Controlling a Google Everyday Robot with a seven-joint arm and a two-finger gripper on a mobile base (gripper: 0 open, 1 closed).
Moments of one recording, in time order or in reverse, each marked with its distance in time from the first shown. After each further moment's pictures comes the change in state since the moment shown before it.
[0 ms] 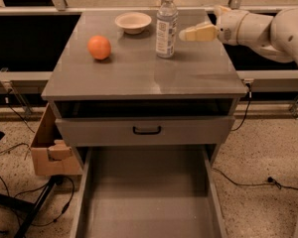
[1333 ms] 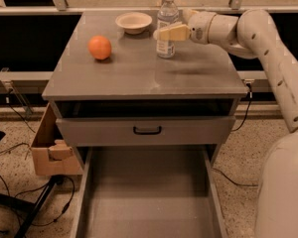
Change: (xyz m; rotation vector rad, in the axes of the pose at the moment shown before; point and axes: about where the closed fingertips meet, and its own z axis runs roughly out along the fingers) arm -0.001 0.043 0.080 -0.158 -0.048 0.073
